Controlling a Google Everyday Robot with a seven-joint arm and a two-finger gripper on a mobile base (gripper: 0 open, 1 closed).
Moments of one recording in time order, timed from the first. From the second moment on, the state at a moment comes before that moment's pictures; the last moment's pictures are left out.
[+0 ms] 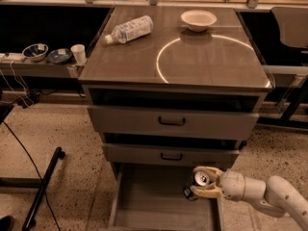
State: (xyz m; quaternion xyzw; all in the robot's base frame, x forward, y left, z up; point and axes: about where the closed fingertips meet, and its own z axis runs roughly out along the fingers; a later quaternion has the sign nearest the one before) arm 0.465 -0.166 0.523 -0.40 0.60 0.43 0.54
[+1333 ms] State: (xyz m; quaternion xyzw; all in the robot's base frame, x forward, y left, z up) arm 0.466 -0.072 0.301 -0.38 0.63 0.39 0.55
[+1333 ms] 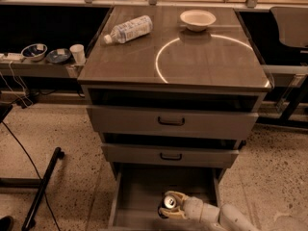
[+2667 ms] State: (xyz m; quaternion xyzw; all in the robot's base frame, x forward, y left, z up) arm 0.492 -0.022 0.288 -0.42 0.61 0.35 0.58
